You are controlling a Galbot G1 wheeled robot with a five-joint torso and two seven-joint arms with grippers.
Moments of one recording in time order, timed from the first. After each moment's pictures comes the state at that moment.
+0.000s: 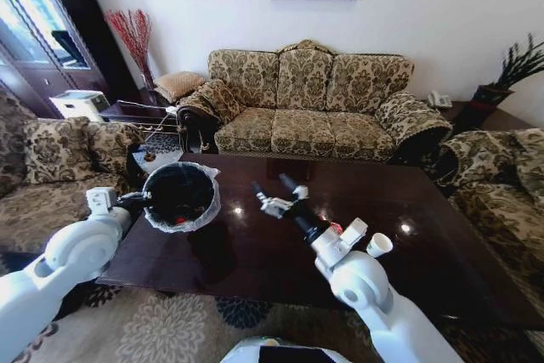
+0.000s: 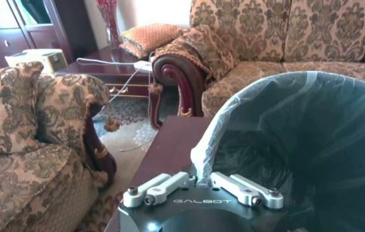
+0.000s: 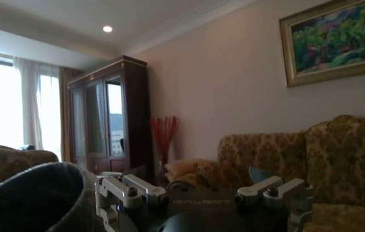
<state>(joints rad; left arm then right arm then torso) 1.60 -0.47 -0.95 -2.22 -1.34 0.48 -0.66 -1.18 1.08 0.15 2.18 0.45 -0.06 0.05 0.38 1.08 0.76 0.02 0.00</state>
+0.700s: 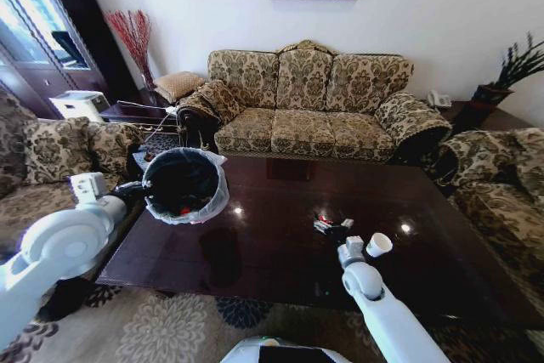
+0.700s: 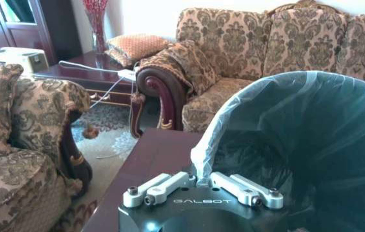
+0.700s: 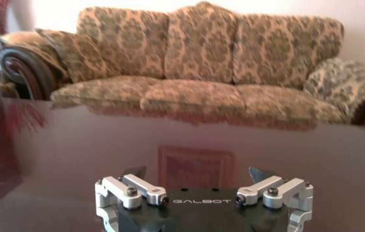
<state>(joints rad) 1.60 -0.48 -1.03 -2.32 -1.46 0.50 -0.68 -1.18 1.14 0.30 1.59 0.38 -0.04 0.18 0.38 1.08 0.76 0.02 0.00</state>
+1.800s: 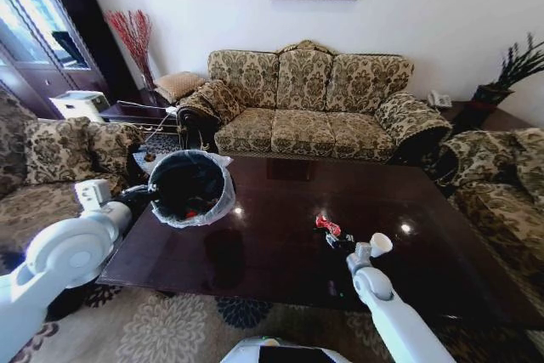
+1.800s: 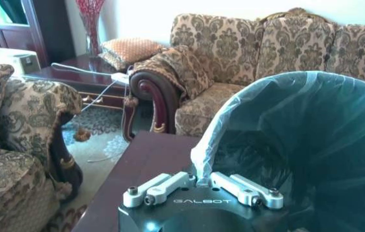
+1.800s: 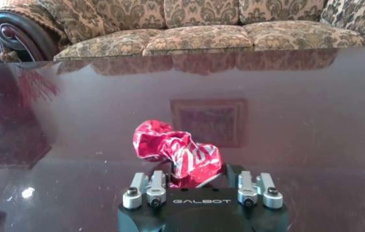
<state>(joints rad) 1.60 -0.51 -1.01 -2.33 -1.42 0.47 -0.65 -1.20 1.13 0.31 1.50 0.52 -0.14 0.08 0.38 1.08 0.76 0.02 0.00</state>
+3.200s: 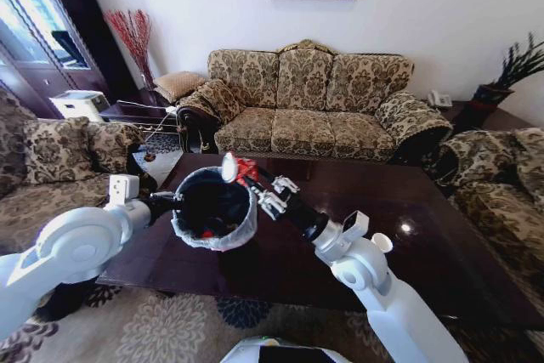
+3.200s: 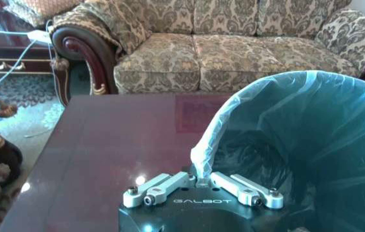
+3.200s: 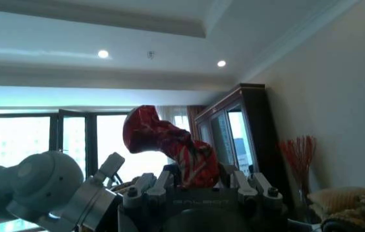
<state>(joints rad) 1.61 -0.31 -0.98 -2.41 -1.67 0.57 -0.64 -1.02 1.11 0.00 2.24 0.68 -0.10 -0.32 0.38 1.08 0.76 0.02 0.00</state>
